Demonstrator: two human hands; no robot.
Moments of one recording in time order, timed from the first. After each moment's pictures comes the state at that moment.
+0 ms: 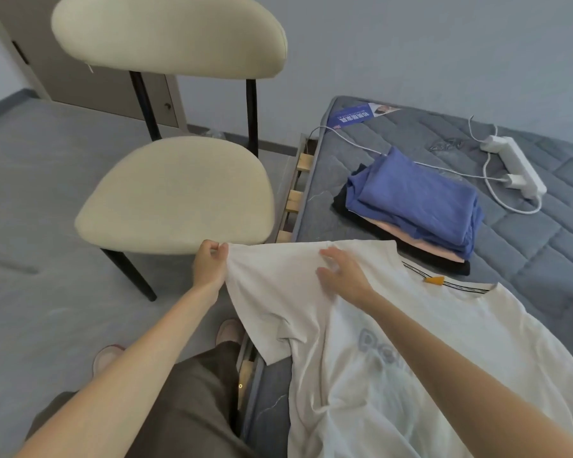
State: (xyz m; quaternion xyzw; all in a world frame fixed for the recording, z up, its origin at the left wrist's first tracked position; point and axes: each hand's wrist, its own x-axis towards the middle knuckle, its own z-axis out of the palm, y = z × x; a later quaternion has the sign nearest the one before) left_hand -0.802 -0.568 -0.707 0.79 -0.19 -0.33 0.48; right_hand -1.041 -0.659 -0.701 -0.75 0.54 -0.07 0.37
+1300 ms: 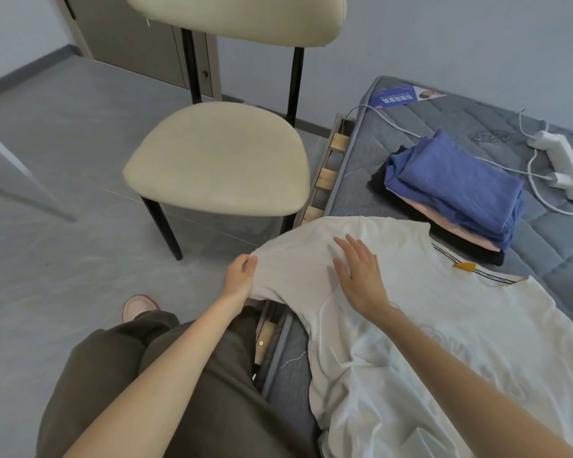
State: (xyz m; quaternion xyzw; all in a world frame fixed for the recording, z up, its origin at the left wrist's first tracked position) left_hand -0.822 -0.489 -0.771 0.74 -0.18 -0.41 0.50; right_hand -1.032 -0.586 -0.721 -0.83 0.48 -0.10 0.25
